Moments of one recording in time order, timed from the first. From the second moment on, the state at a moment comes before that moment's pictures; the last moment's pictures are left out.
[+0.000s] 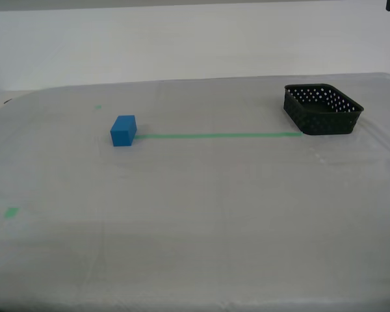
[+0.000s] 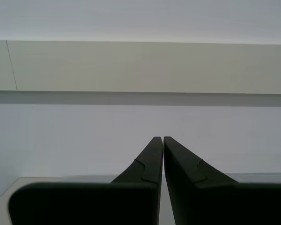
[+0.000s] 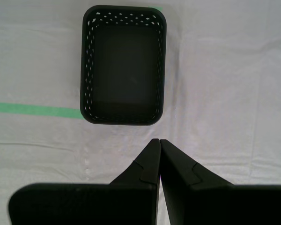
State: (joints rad) arm 0 0.00 1.86 1.88 -1.23 0.00 -0.07; arm 1 0.00 1.05 0.52 0.61 -0.01 0.00
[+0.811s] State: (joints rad) arm 0 -0.01 1.94 1.98 -1.22 0.00 -0.06; arm 1 0.00 1.05 0.52 0.61 -0.01 0.00
